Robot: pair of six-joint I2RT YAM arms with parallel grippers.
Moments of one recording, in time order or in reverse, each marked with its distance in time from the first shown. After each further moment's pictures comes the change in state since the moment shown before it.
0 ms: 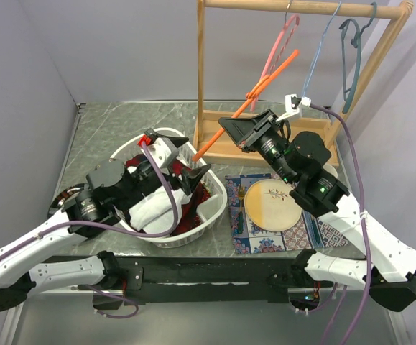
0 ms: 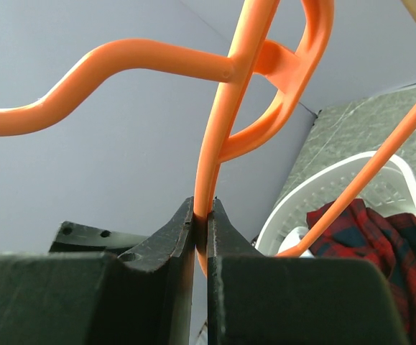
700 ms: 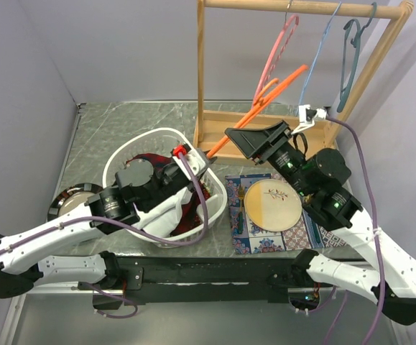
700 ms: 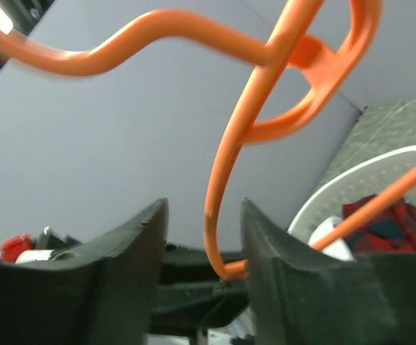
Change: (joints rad) left arm -0.085 0.123 0.015 0.049 -0.071 0.175; right arm -0.005 -0.137 -0.106 0.067 -0.105 0.047
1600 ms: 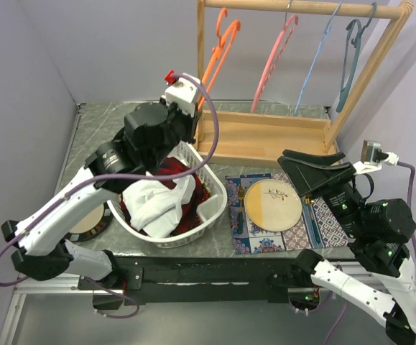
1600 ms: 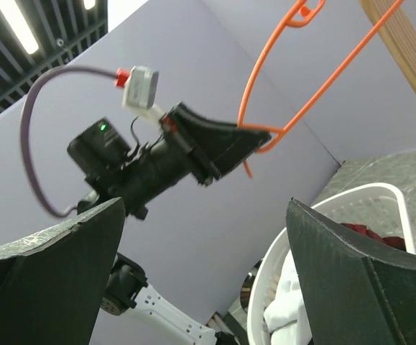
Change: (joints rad) left arm 0.160 0.296 0.591 -0.461 -0.248 -0.296; right arm 0.000 -0.396 -0.106 -0.143 0.073 -0.156
